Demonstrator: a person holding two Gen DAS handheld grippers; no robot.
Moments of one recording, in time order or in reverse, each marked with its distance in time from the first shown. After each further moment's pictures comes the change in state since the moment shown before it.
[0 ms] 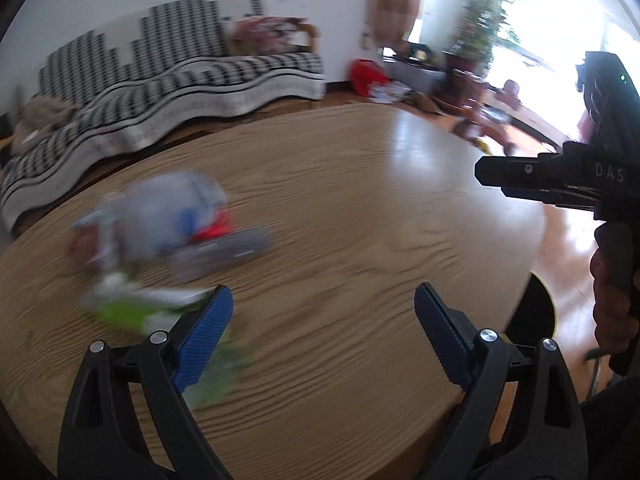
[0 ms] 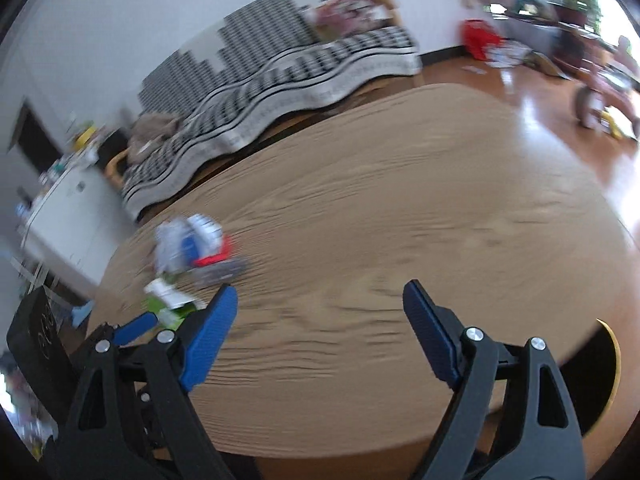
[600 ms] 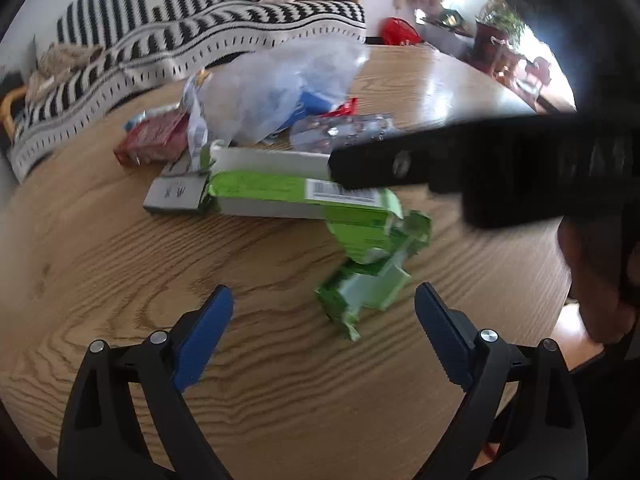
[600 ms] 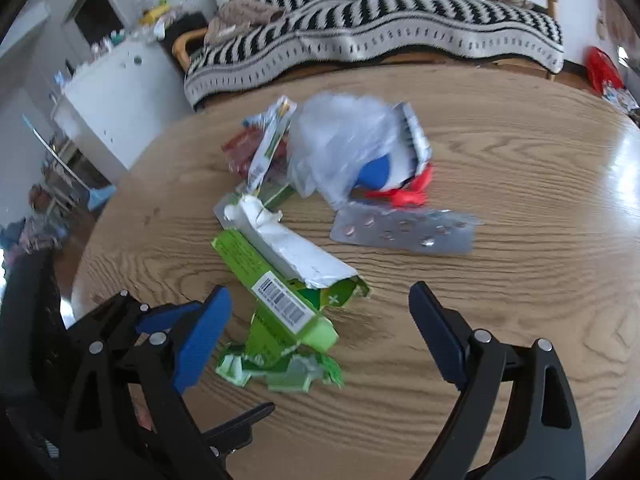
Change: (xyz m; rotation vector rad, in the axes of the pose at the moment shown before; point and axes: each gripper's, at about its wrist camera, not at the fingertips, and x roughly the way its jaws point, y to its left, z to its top) left arm 0.019 0.110 -0.069 -0.062 0.168 0.012; right arm 0.153 0.183 -0.040 -0.331 0.257 0.112
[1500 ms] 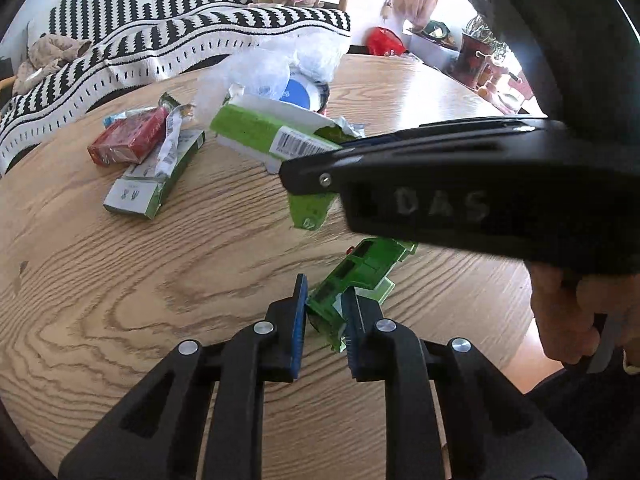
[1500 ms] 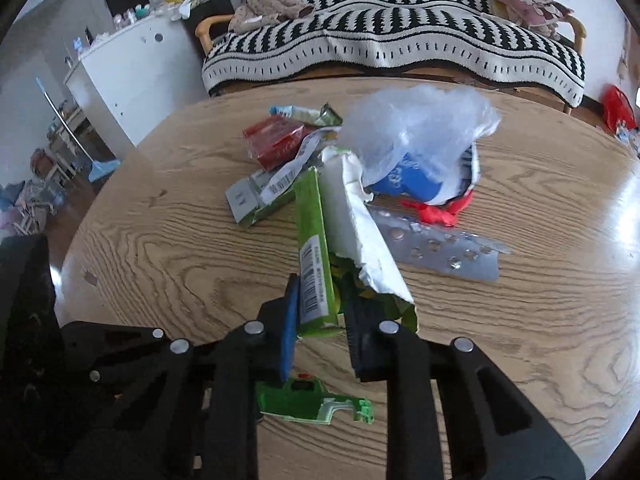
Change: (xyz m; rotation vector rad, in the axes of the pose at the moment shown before) left arm -0.012 -0.024 -0.002 -0.006 -0.025 -0.078; right arm 0.001 0.023 0.003 -0.108 -0.023 -0.003
